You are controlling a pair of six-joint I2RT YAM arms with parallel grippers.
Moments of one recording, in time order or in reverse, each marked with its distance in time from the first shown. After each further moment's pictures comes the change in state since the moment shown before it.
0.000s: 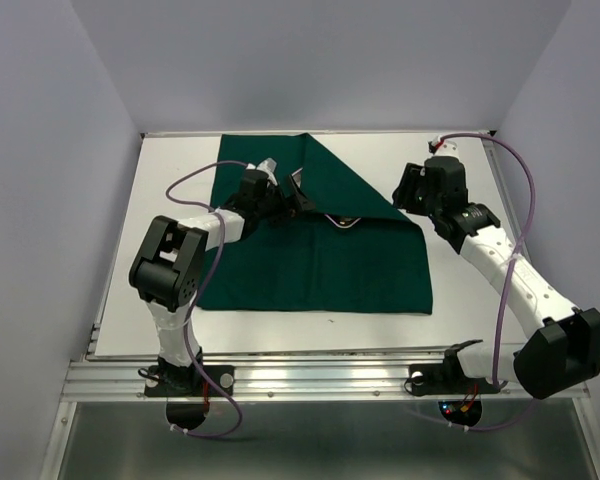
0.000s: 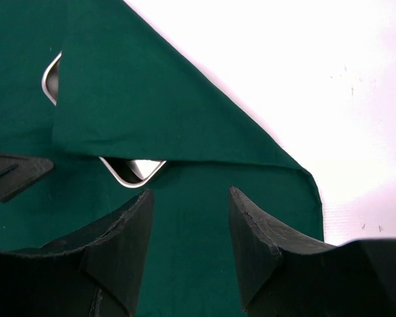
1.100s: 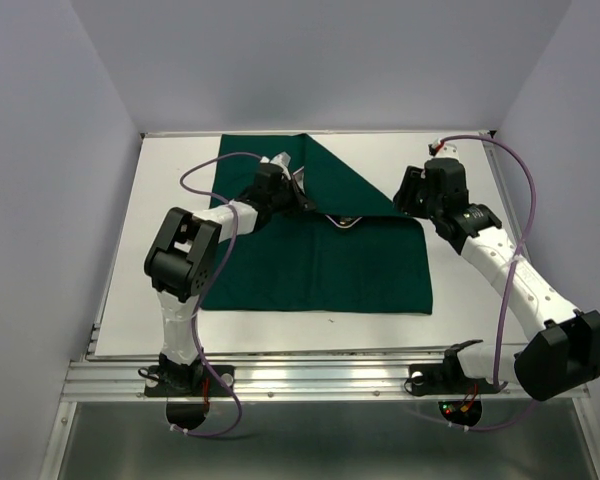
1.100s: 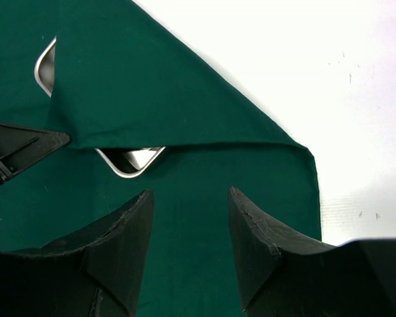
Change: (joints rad) left arm -0.043 0.123 0.163 -0.029 -0.034 0.037; right arm 0.000 -0.011 0.000 -0.042 -0.002 0.007
